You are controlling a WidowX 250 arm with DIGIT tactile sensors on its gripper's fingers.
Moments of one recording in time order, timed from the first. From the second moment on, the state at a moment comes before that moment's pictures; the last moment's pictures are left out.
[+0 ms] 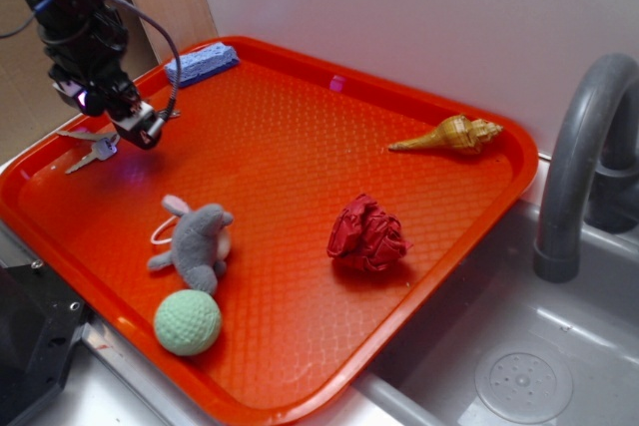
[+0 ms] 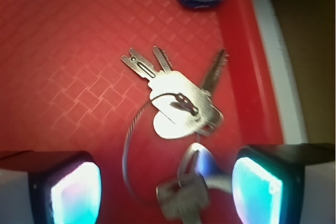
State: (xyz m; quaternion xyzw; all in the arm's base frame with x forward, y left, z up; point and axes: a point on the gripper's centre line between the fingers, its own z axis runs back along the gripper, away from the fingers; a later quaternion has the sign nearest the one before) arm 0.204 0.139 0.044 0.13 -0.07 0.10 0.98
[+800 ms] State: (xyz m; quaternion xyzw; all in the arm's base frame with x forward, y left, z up) arm 0.204 0.151 0.035 0.18 -0.06 0.11 0.97
